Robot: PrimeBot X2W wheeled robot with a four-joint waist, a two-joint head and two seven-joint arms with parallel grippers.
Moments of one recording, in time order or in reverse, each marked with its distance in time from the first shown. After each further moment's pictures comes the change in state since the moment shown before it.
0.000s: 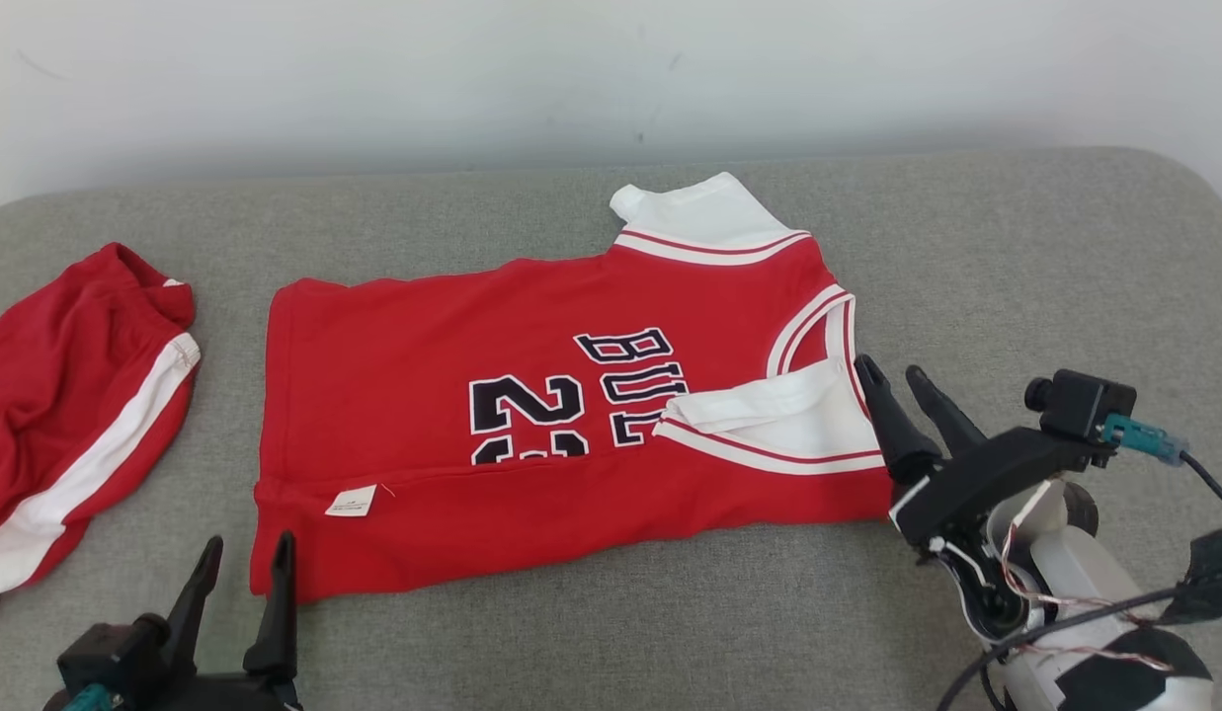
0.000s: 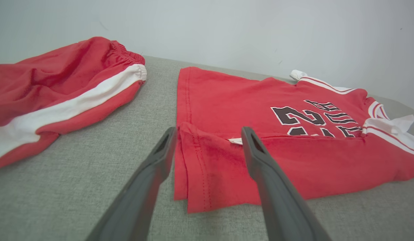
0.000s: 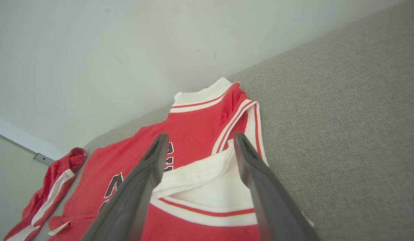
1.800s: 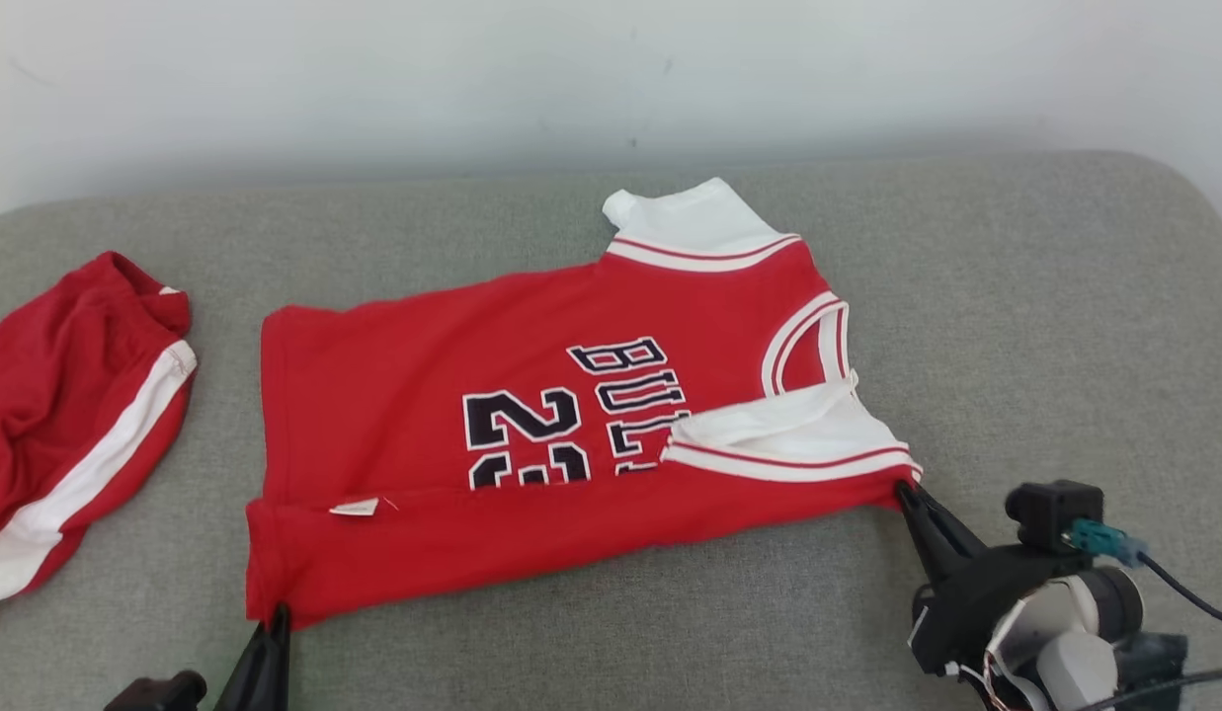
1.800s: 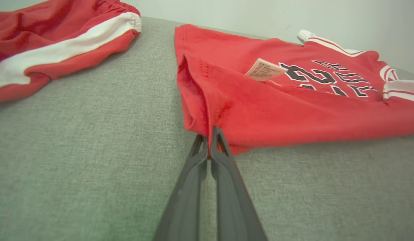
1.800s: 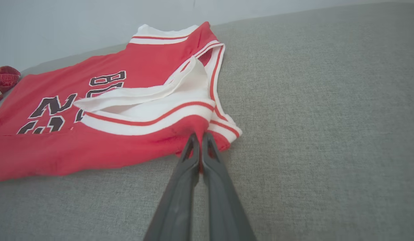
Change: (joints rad) left arm 0.038 -0.085 0.086 0.106 0.137 -0.040 0.000; right arm 0.156 -0.019 -0.018 0.014 -0.349 0.000 -0.013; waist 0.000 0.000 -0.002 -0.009
